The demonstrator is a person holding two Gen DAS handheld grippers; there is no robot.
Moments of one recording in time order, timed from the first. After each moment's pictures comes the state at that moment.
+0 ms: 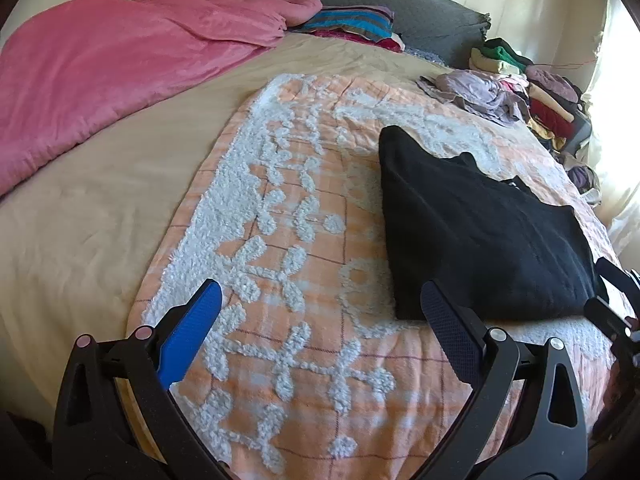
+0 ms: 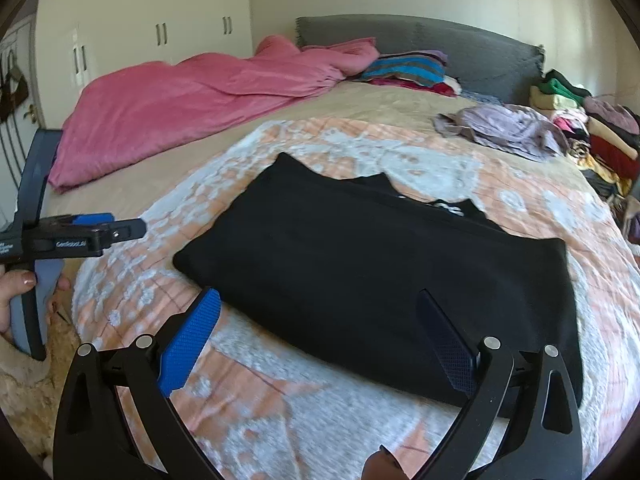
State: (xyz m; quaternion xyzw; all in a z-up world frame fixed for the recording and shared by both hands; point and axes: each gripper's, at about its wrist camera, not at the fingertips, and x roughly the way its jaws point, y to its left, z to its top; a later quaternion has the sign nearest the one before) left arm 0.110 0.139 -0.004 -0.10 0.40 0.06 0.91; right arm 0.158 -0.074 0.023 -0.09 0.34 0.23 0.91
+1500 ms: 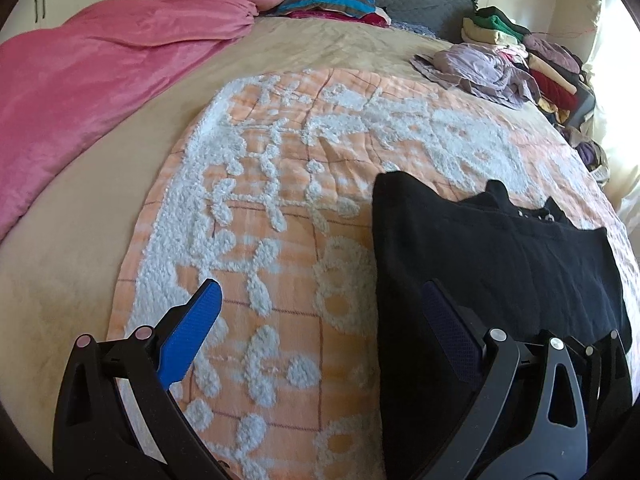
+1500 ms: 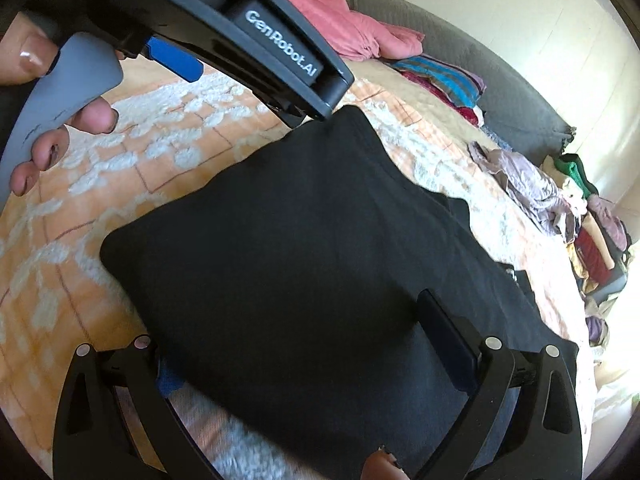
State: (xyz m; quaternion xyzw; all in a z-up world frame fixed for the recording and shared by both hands) left arm 0.250 0.136 -0.013 -0.07 0.44 0.03 0.90; right arm 0.223 0.054 -0.058 -0.30 0.34 0.19 0.87
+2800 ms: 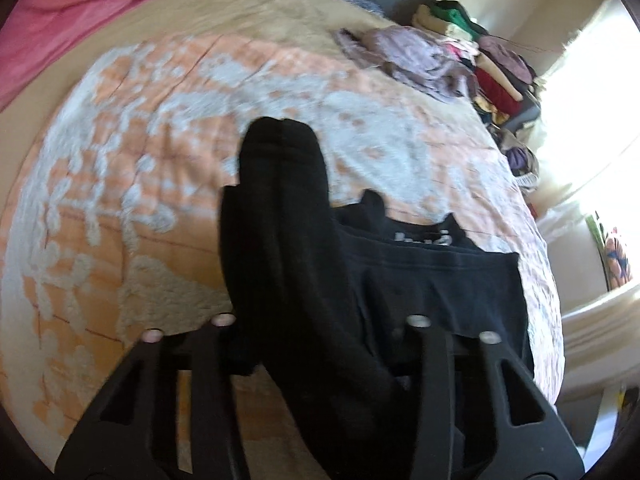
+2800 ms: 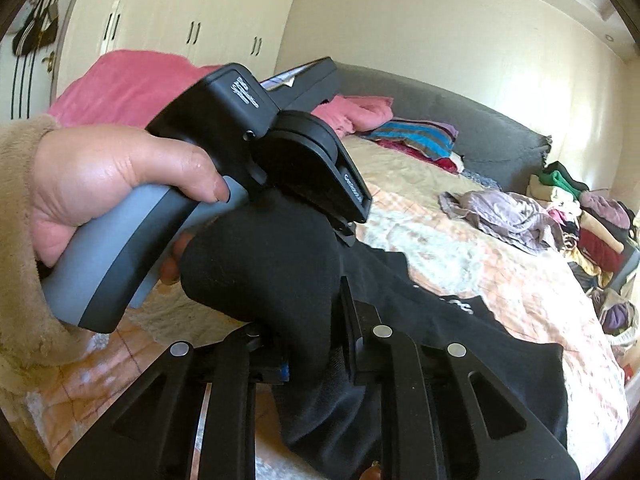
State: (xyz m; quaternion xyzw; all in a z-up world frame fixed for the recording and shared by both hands) left arm 0.306 0.053 0.003 -0.17 0.48 -0.11 0.86; right arm 0.172 -0.017 0.018 -0.19 0.22 0.22 0.93
